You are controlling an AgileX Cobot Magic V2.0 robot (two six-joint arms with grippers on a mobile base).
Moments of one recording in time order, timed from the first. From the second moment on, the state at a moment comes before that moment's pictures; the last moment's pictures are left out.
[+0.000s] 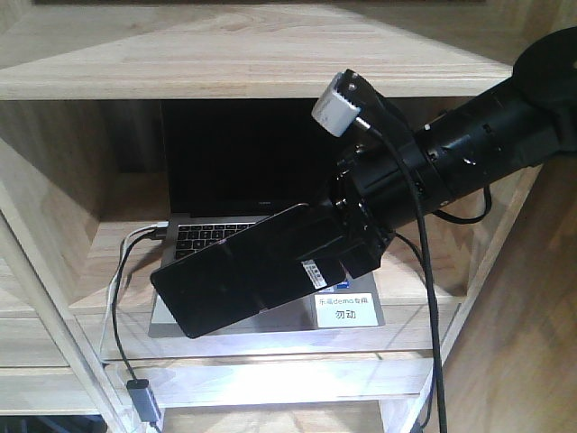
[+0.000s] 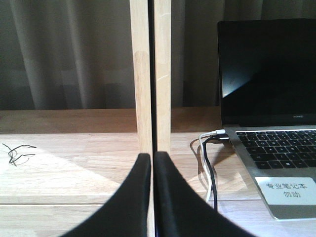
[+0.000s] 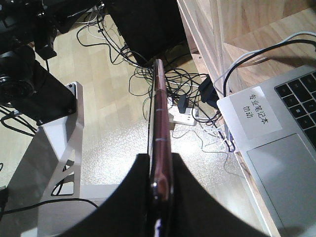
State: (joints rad) left arm 0.04 -0.01 0.03 -0.03 0.18 0.15; right arm 0.36 1.54 -1.33 0.93 1.22 -1.06
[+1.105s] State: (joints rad) left arm 0.04 -0.01 0.03 -0.03 0.18 0.15; right arm 0.36 1.54 -1.34 0.93 1.22 -1.06
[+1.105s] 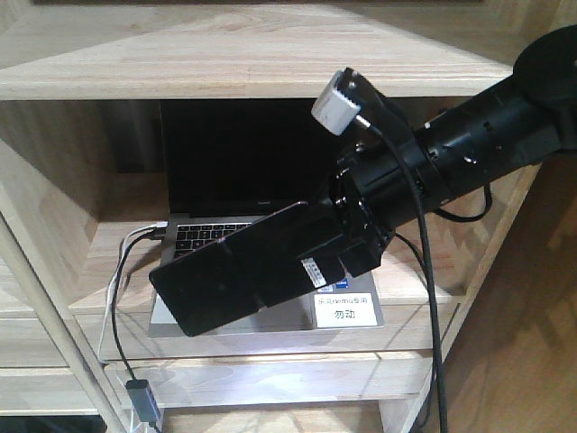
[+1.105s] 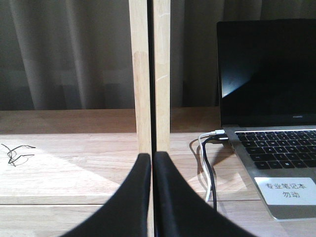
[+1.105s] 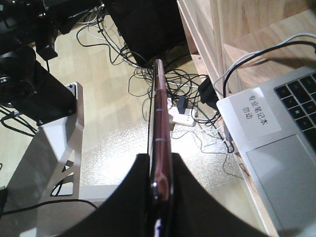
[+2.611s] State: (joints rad) left arm 0.04 -0.01 0.03 -0.03 0.18 0.15; right arm 0.46 2.04 -2.28 1.11 0.87 -0.92
